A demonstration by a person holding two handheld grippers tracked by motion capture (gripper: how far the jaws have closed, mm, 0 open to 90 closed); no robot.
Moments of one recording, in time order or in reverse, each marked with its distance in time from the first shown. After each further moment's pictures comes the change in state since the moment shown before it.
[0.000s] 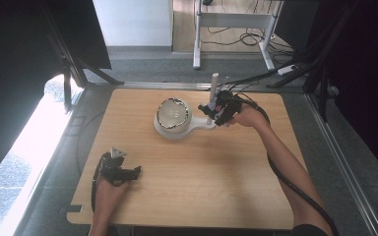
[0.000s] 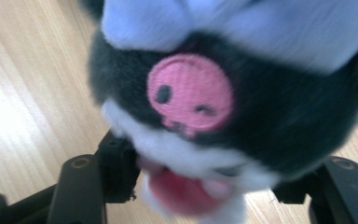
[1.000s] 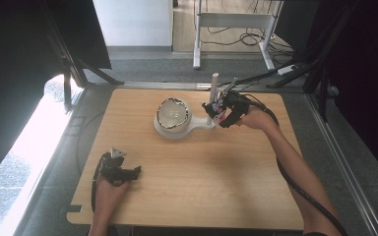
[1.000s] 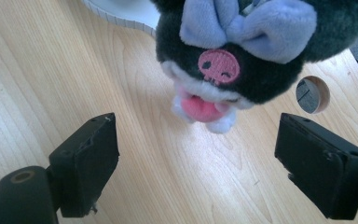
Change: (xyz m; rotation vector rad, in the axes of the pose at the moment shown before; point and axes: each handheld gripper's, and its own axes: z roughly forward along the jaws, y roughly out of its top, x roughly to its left) left arm 0.000 0.000 0.000 0.001 0.000 0.000; right arm 0.006 -0.018 -0.023 -0.043 -0.060 -0.014
